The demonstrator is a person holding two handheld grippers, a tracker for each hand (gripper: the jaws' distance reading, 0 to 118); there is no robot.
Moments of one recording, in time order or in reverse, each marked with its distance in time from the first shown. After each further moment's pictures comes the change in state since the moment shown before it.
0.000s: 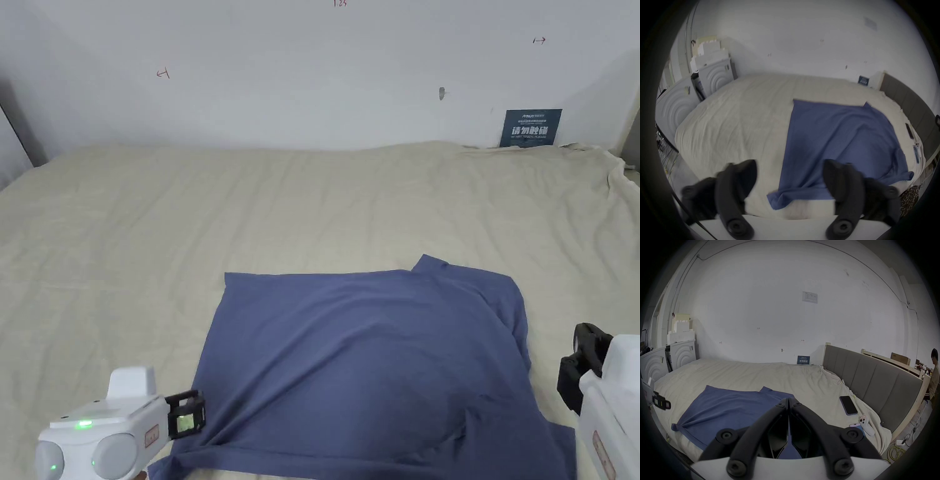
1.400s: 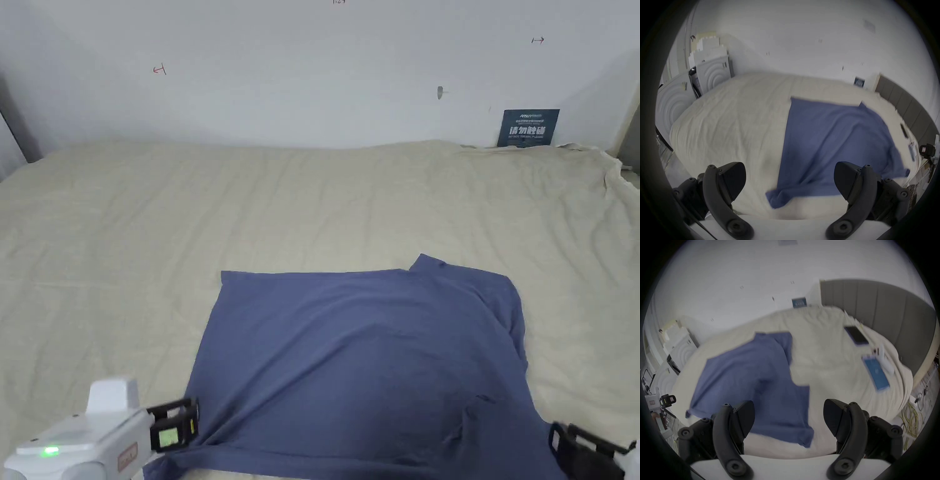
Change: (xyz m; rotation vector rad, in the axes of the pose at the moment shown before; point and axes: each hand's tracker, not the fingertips) left arm -0.010 0.002 0.028 0.148 -0.105 0.013; right arm 0.074 -0.070 -0.029 -0.388 0.123 -0.243
